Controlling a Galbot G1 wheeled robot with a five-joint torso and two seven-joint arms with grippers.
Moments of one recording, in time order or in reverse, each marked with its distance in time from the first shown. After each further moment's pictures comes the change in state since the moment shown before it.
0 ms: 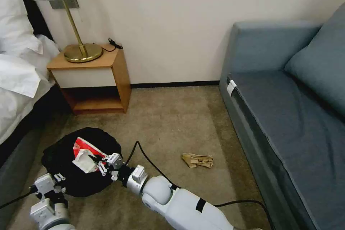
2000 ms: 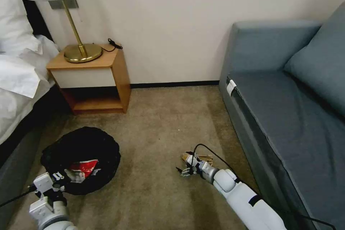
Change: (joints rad) left arm -0.028 0.023 -0.016 0.049 -0.031 -0.020 0.006; right arm -0.081 -0.273 0.513 -0.308 -0.395 -0.132 -0.235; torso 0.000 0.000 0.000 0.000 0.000
